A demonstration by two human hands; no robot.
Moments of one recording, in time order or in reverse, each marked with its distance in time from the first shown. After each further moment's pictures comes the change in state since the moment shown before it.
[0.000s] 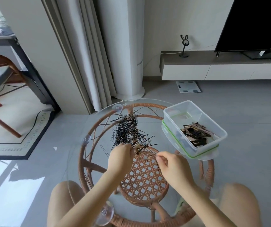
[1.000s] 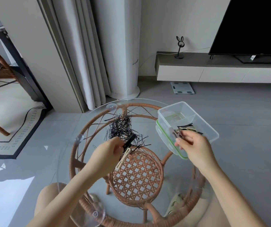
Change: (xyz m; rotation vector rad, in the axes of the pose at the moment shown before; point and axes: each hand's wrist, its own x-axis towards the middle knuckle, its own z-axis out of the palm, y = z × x) left_hand -0.020 0.008 -0.066 -0.150 -0.122 0.070; right_hand 0.037 0.029 -0.068 0.404 0.032 0.199
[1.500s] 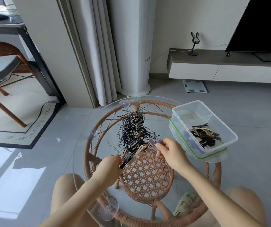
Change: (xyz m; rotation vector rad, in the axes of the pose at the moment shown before) left_hand -0.012 -0.063 0.041 0.242 -0.191 -0.175; right_hand 0.003 0.002 0.088 -0.194 -0.277 -0.044
